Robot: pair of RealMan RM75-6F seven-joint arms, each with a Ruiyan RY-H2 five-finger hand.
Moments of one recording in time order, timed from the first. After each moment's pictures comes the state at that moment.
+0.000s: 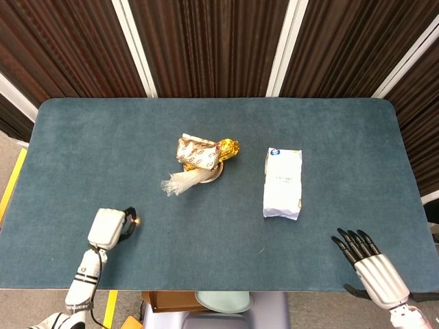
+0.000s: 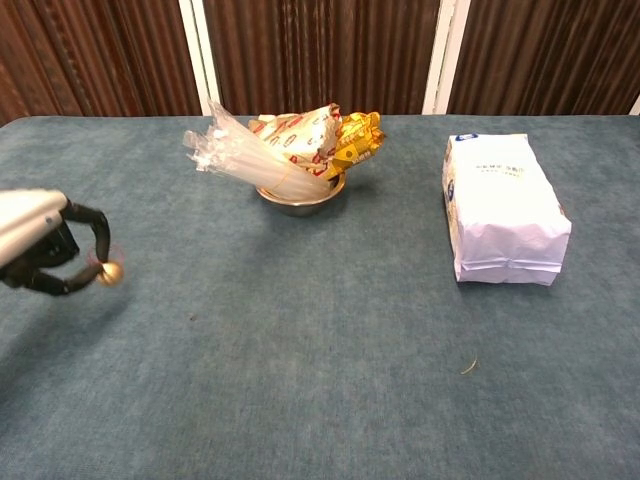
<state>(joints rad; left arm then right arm) -0.38 -1.63 -0.07 -1.33 1.44 1.27 0.24 0.05 -1.06 -0.16 -1.66 -1.82 1.45 -0.09</state>
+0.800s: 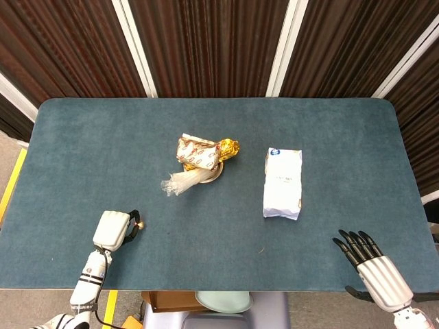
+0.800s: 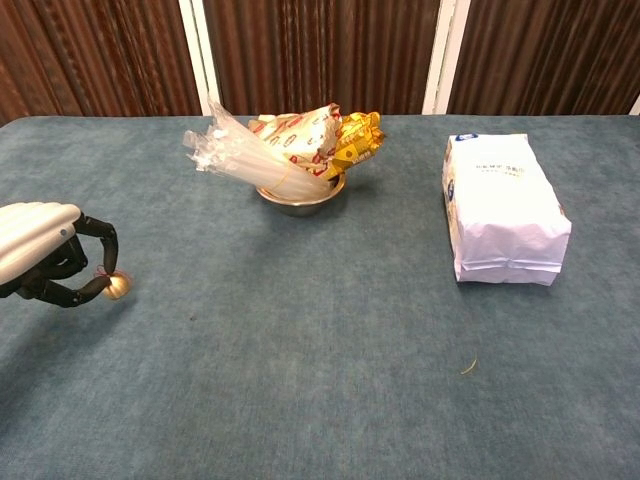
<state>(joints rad) -0.39 -1.65 -0.08 -1.33 1.39 1.24 0.32 0.04 -1.05 -0.16 -1.64 -1.84 1.47 -0.07</state>
